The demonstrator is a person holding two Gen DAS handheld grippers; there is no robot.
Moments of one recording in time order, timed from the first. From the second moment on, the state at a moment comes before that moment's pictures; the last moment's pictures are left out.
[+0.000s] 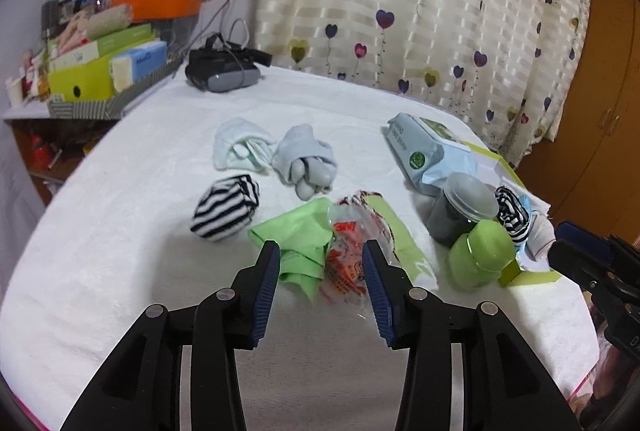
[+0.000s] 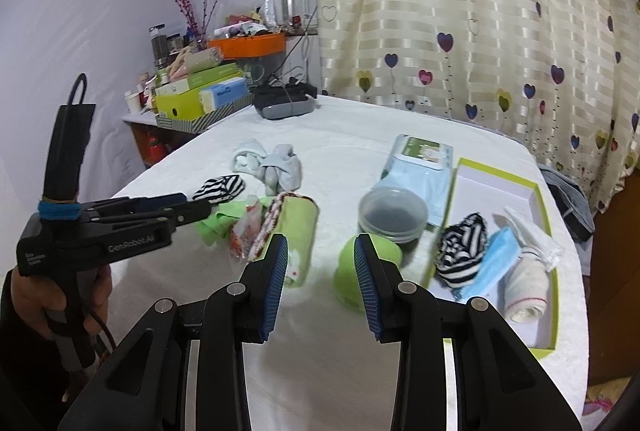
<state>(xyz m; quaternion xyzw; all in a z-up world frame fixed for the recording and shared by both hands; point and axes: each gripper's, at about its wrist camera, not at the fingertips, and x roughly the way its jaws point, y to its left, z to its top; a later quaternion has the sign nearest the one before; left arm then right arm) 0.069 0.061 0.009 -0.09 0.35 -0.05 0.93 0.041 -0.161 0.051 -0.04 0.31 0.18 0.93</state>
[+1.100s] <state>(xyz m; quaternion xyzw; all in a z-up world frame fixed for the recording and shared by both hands) 0.084 0.061 -0.006 -0.11 0.36 -0.08 0.92 0.078 -0.114 0.030 -0.08 0.35 0.20 0.91</state>
